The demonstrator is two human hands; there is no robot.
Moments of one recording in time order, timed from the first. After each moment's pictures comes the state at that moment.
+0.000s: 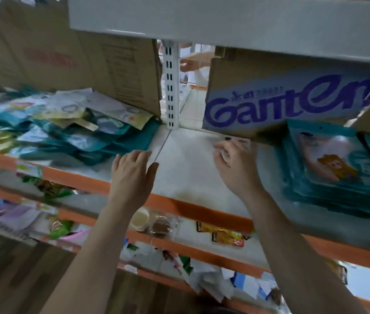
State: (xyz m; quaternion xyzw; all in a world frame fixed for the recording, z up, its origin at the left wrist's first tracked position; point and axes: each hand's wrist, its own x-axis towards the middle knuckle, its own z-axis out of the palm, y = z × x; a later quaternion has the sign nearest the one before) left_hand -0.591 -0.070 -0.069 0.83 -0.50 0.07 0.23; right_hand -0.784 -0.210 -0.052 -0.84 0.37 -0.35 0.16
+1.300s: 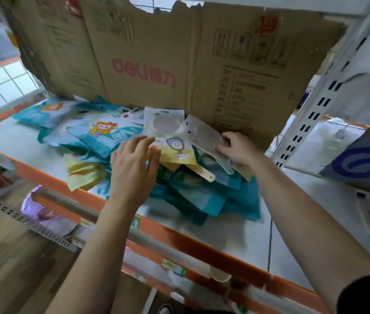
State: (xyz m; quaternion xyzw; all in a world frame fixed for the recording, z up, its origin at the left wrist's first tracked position) left_hand -0.273 -0.046 -0.047 0.83 -0.45 0.12 0.31; right_hand -0.409 -0.288 -0.051 -0.89 0.39 -0.05 0.25
